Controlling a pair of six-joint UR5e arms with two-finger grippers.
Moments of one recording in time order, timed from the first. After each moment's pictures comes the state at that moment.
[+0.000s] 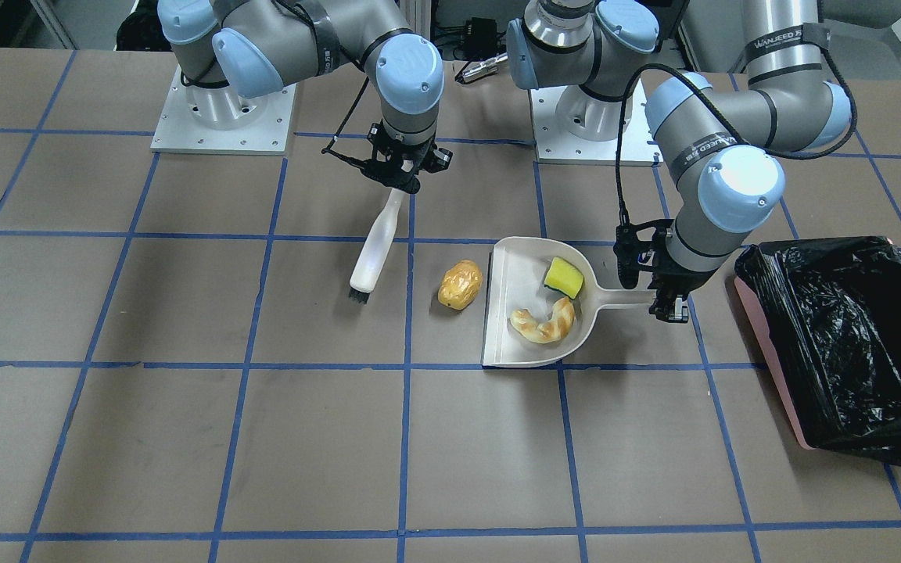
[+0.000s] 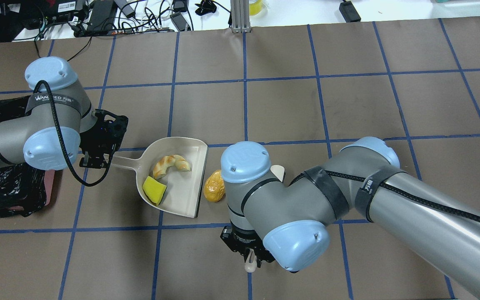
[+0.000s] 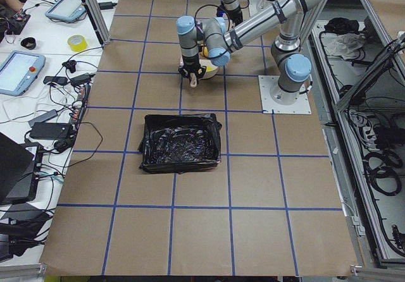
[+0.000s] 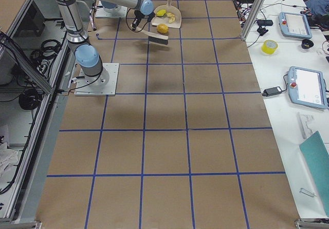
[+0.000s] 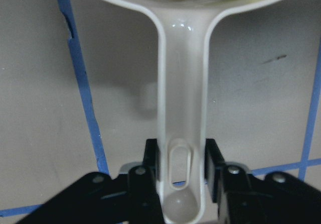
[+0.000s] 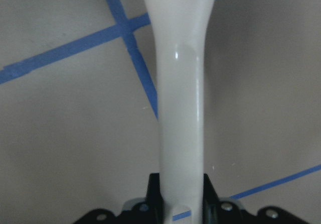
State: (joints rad) left arm -1.38 -1.74 -2.01 -1.05 1.72 1.86; right arm 2.16 -1.42 2.00 -1.83 -1.38 0.90
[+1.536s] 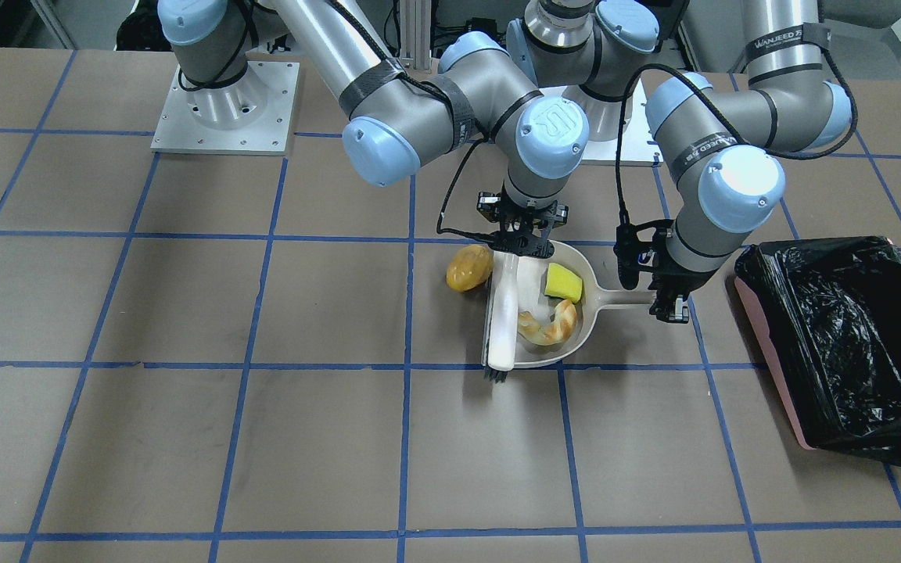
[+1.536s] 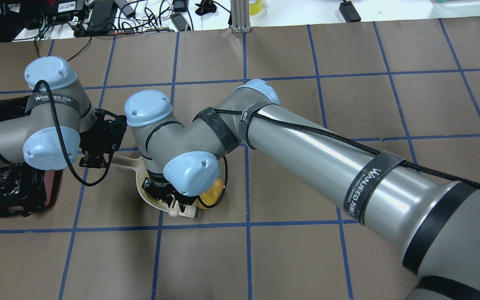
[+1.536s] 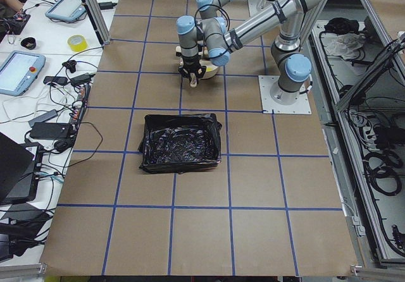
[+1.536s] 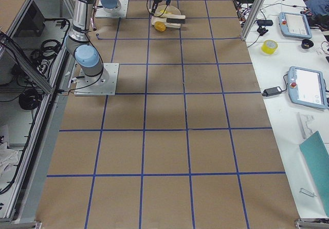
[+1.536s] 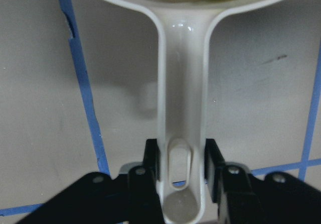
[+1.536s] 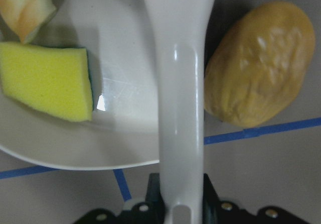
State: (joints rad) left arm -1.38 -1.74 -2.01 -1.05 1.72 1.85; right arm 2.26 -1.06 1.49 -1.79 -1.37 0.85
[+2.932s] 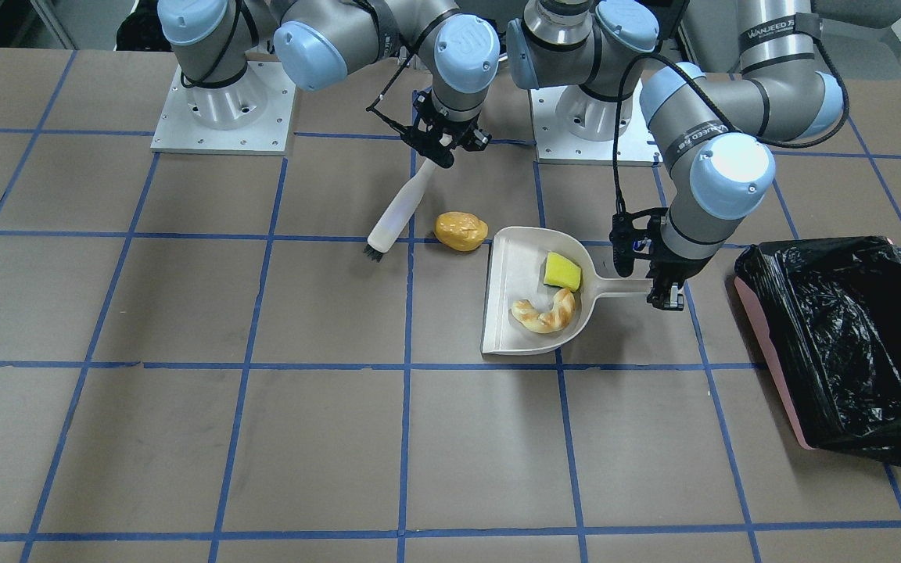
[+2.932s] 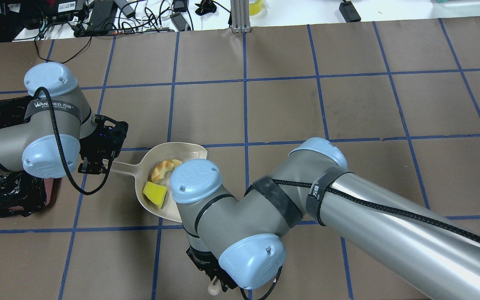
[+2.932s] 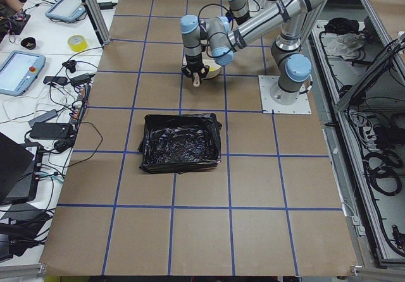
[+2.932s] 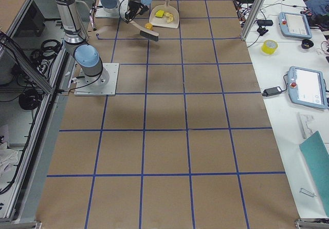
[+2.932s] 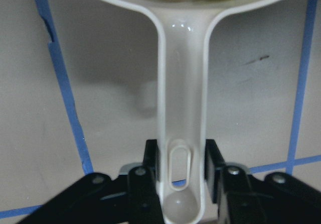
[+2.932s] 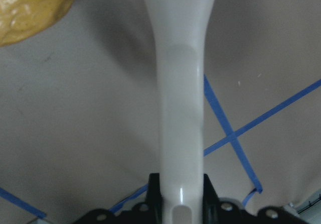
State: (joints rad) left arm -1.38 -1.69 -2.06 -1.05 1.74 1.87; right arm 2.31 -1.37 1.93 -1.80 -1.27 1.27
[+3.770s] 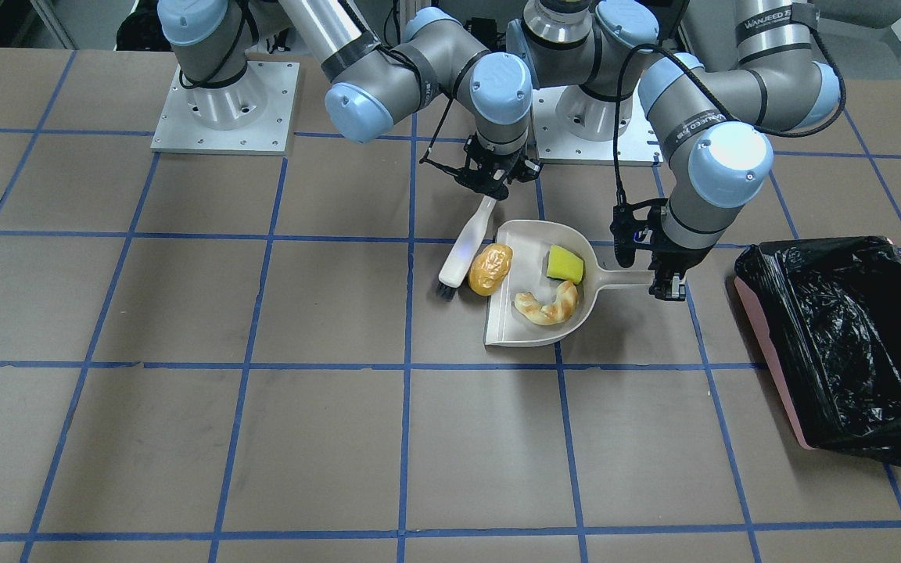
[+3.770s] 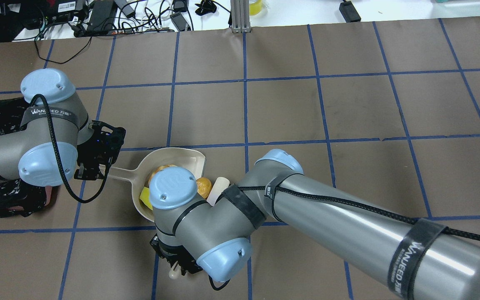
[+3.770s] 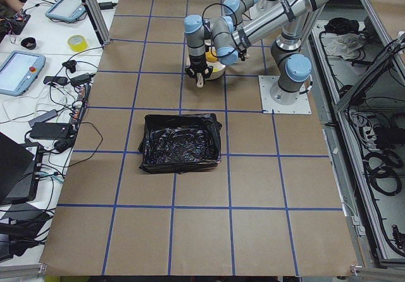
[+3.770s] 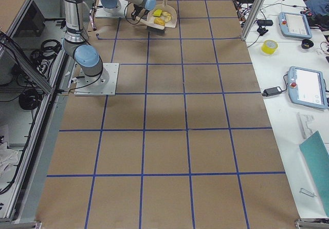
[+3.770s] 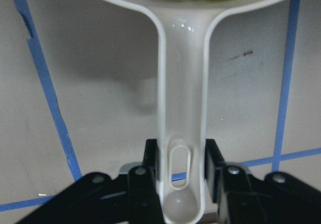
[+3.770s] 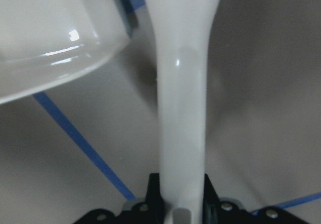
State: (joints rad) left arm -1.37 -1.67 -2.08 -1.05 1.75 1.87; right arm 2.36 -1.18 1.84 -2.11 -1.21 1.22
